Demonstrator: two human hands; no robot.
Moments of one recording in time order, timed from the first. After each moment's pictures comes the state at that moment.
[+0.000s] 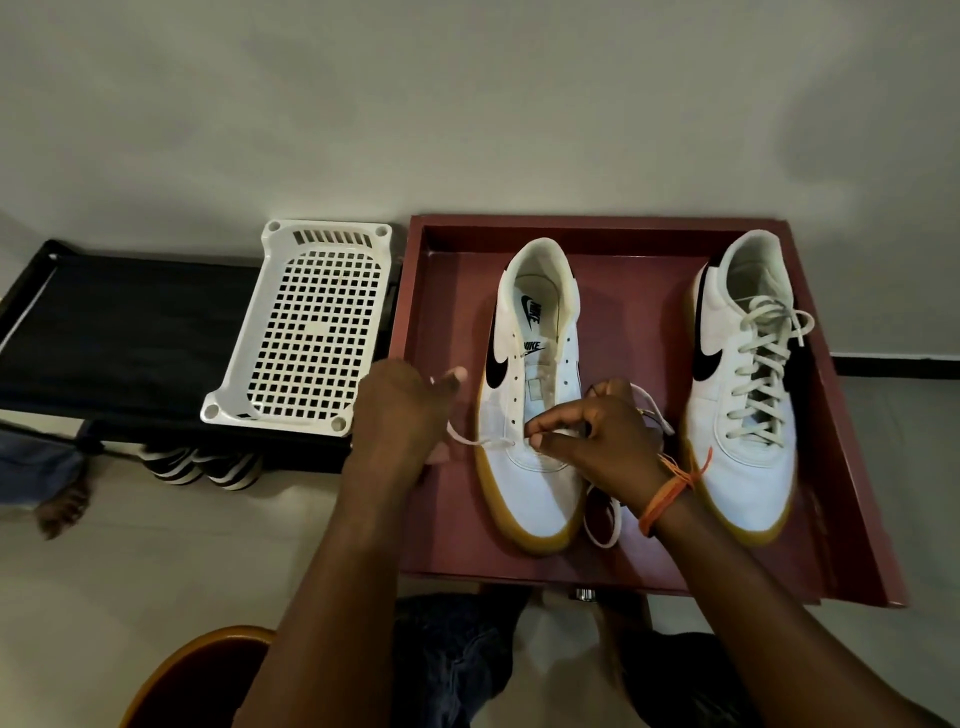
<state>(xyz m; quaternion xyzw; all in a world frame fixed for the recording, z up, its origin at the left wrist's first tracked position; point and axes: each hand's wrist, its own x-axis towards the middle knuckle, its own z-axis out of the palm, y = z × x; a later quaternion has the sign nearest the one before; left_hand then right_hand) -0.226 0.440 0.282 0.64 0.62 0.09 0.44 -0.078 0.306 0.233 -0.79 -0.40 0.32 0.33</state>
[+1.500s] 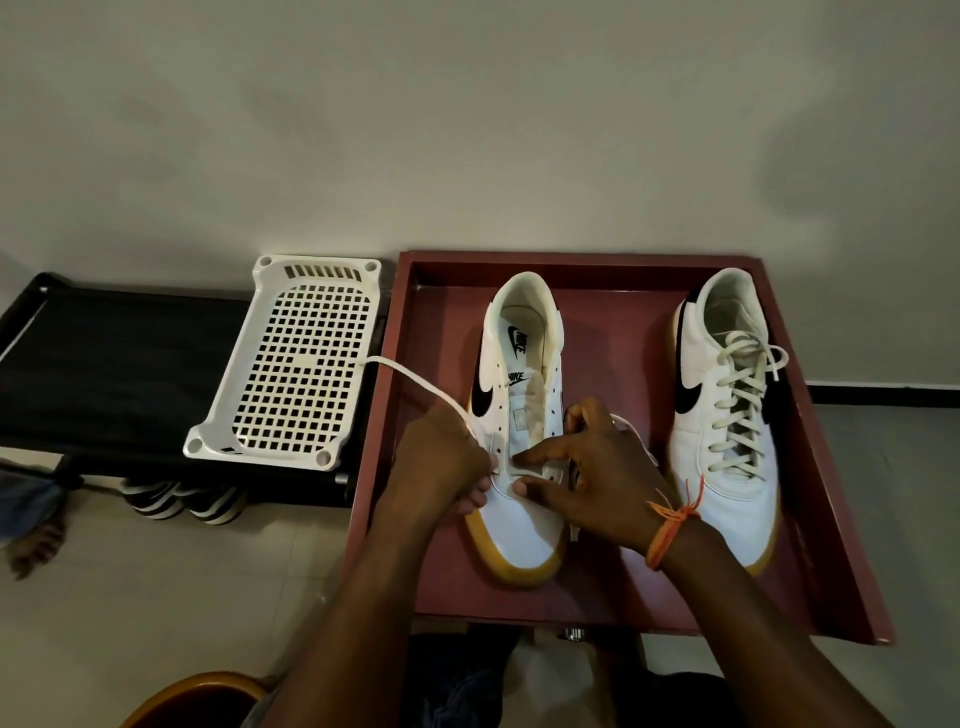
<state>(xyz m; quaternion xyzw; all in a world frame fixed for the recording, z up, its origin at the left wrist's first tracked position) -0.196 0.415 0.276 0.58 0.58 -0.06 0.56 -0.066 0.295 0.253 -0.79 -0.53 0.24 0.19</state>
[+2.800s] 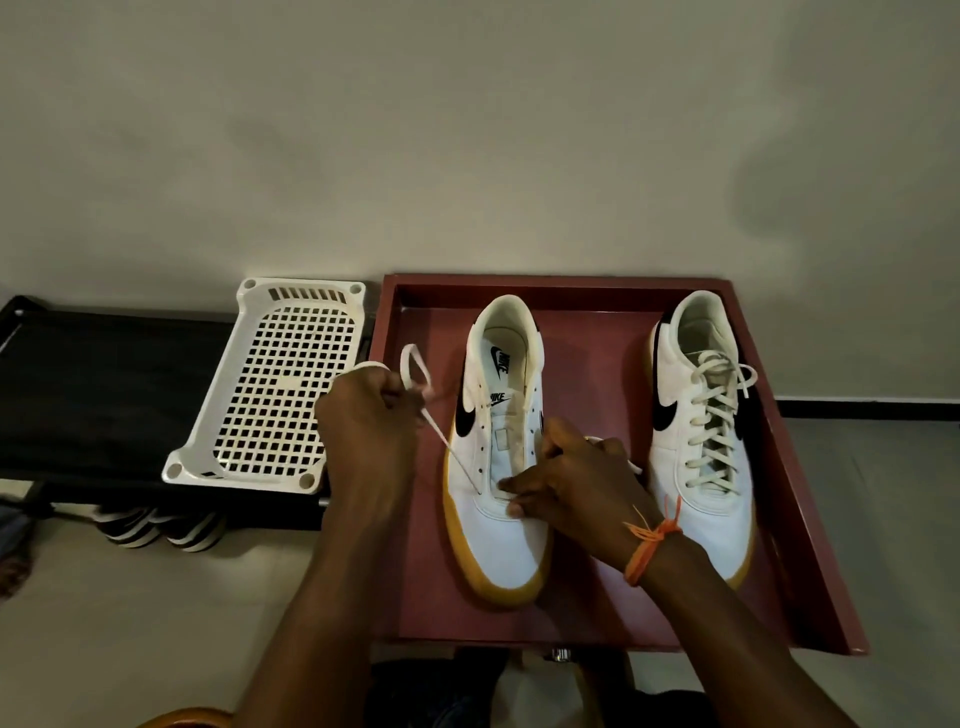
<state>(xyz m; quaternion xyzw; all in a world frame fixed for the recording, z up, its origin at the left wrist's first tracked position) -0.209 0.451 0.285 0.68 0.55 0.29 0.39 -0.067 0.299 0.268 -0.78 -0.57 0.23 0.13</state>
